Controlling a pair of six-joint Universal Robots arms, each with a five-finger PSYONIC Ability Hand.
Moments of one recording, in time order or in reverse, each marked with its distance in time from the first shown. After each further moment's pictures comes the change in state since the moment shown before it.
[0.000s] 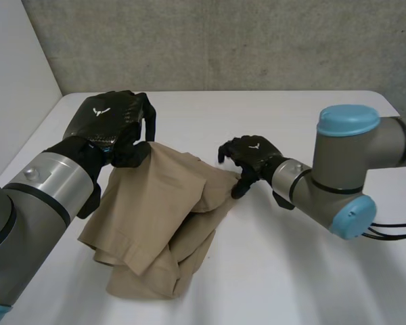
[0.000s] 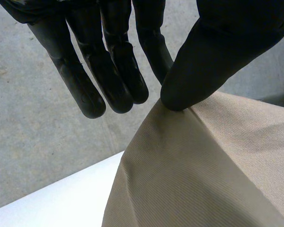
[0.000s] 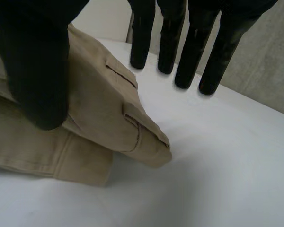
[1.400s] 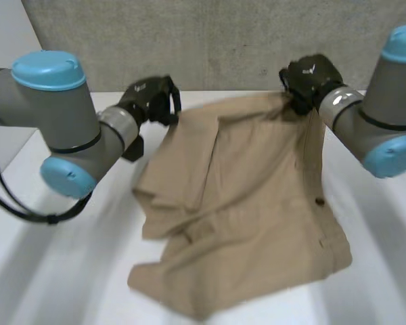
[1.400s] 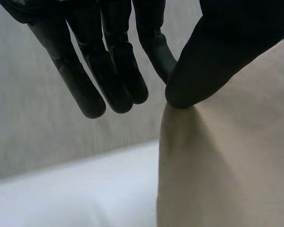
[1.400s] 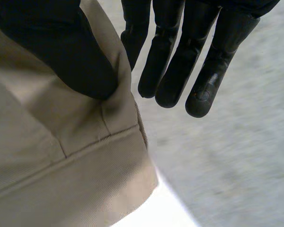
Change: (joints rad) left arm 0.064 -0.686 0.749 -0.051 0.113 -0.199; right arm -0.132 -0.012 -0.336 0.032 0.180 -0.350; left_hand -0.004 -0.016 -0.011 -0.012 -0.007; right_hand 0.553 0.704 0.703 0.717 0.703
